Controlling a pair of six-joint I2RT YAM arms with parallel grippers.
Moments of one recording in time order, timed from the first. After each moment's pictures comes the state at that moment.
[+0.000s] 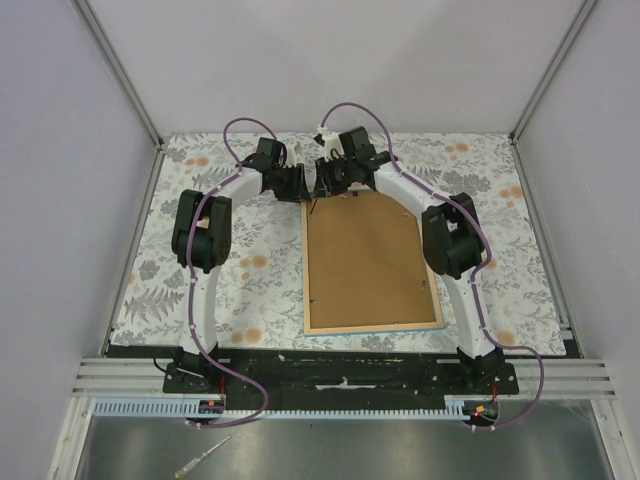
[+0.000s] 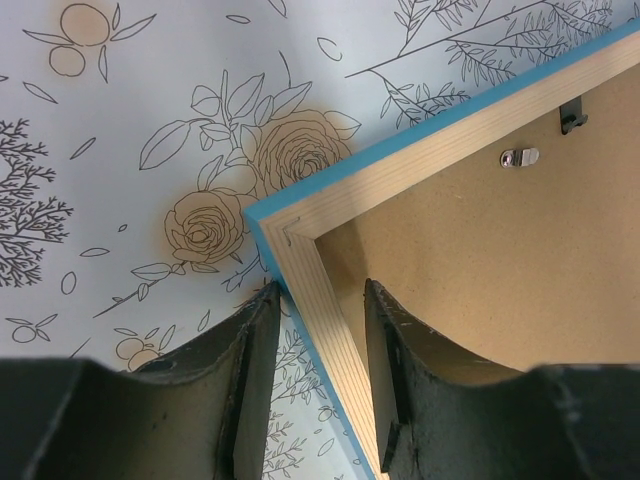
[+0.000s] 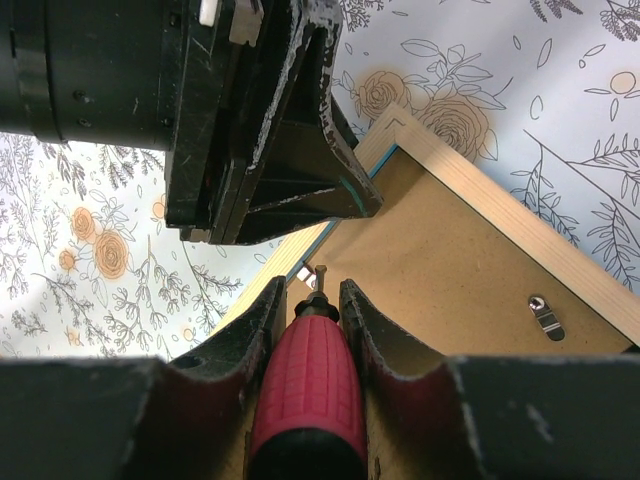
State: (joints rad) left arm -0.28 2.27 1.72 -0.37 0.40 -0.21; right arm 0.50 2.29 1.96 -0.43 -0.47 0.09
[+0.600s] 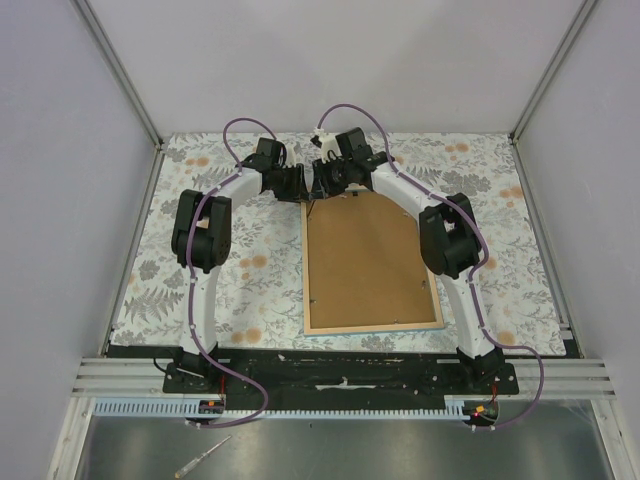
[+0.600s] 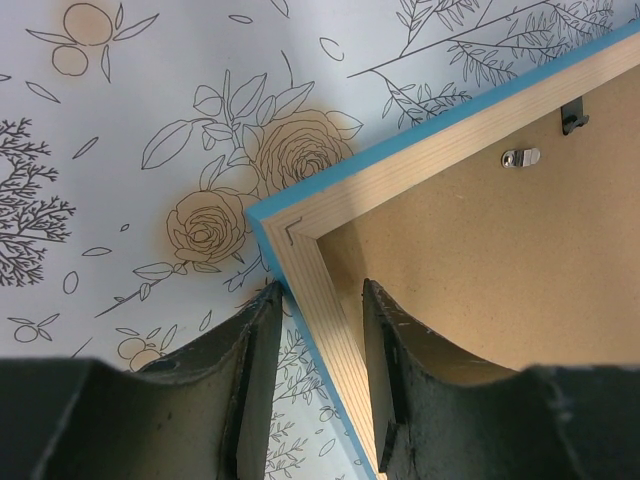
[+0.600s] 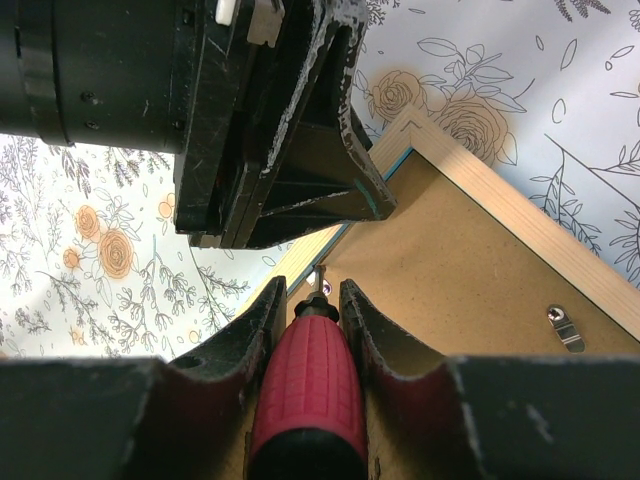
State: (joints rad) left arm -0.28 2.27 1.72 -0.37 0.40 -0.21; right arm 0.51 2.32 1.98 -0.44 -0.48 0.09
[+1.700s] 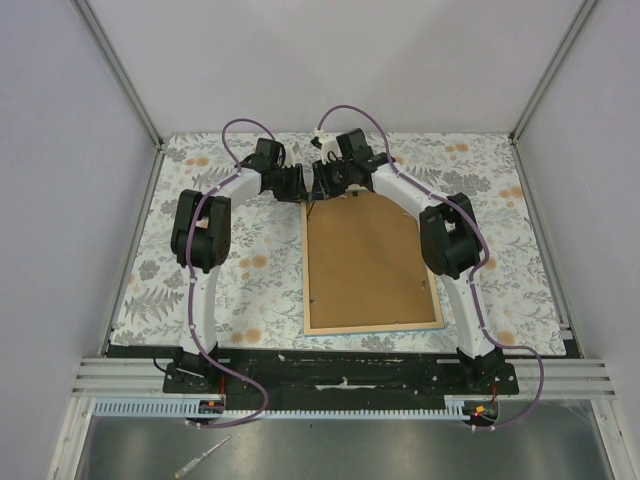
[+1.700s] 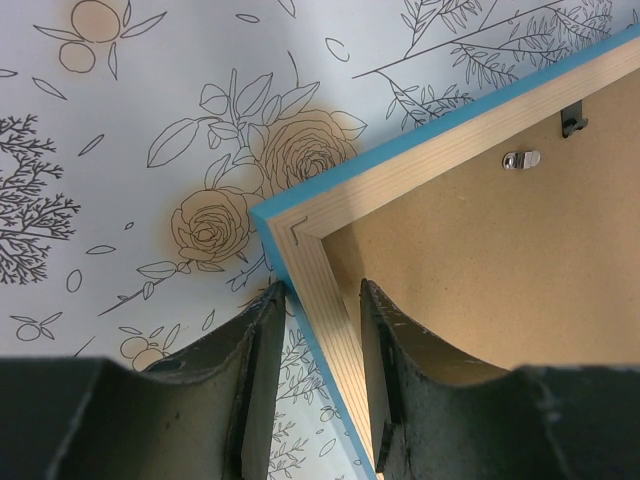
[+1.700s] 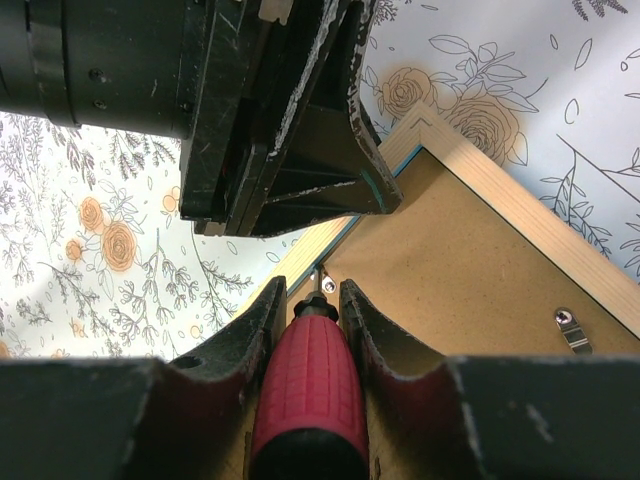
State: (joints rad) left arm -0.27 2.27 1.71 -0.36 0.40 -0.22; right arm 0.51 2.31 1.97 -0.43 -0.50 0.08
